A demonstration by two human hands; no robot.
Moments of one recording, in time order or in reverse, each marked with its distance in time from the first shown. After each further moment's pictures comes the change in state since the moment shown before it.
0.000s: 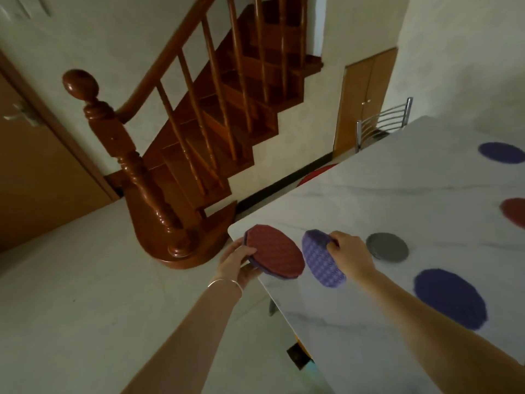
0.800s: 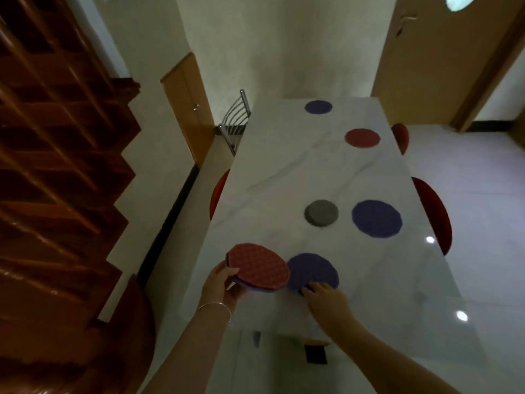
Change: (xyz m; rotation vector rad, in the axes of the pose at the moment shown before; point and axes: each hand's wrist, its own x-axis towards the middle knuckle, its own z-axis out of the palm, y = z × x) left_hand 0.153 0.048 0.036 0.448 -0.504 -0.330; right_hand -0.043 -0.028 0.151 -0.460 -0.050 0.514
